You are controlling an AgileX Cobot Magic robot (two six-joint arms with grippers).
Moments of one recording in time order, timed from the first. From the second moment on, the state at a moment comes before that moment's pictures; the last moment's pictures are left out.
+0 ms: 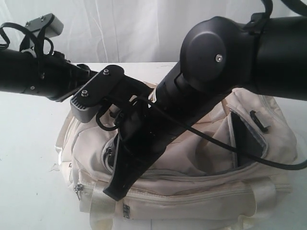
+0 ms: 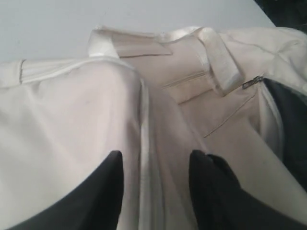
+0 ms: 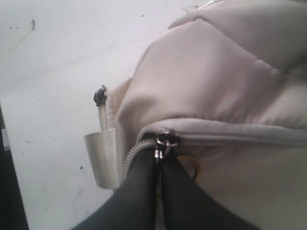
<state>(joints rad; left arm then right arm) -0.24 1.40 -0.91 -1.09 0.45 0.84 0.86 1.54 -1.16 0.37 0.77 -0.60</state>
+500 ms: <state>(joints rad) -0.22 1.27 -0.76 -1.09 0.51 0.84 0.86 1.54 -1.16 0.37 0.74 -0.60</state>
